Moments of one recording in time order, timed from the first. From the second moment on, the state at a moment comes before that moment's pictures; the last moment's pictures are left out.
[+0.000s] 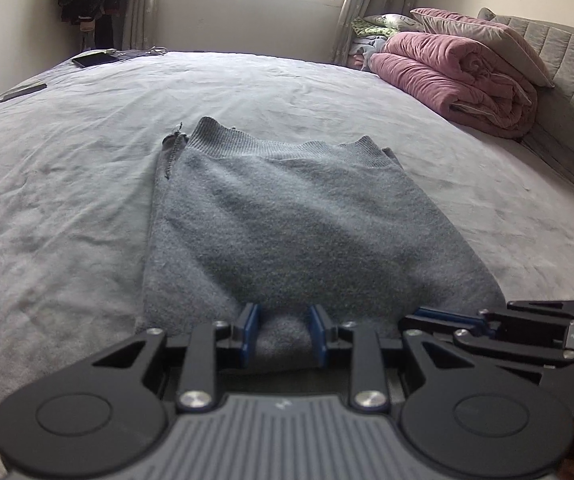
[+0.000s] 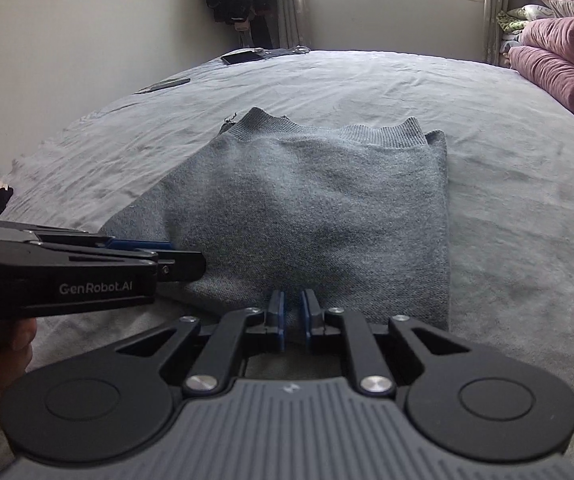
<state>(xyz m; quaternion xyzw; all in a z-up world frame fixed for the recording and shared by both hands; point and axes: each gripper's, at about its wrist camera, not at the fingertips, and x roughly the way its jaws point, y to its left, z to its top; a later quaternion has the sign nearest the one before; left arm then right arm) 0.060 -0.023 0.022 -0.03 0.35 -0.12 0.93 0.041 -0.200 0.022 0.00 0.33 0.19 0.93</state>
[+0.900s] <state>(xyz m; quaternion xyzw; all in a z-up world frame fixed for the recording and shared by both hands) 0.064 0.011 0.024 -0.10 0.35 -0.11 0.92 0.039 -0.211 0.026 0.02 0.32 0.17 0.93</state>
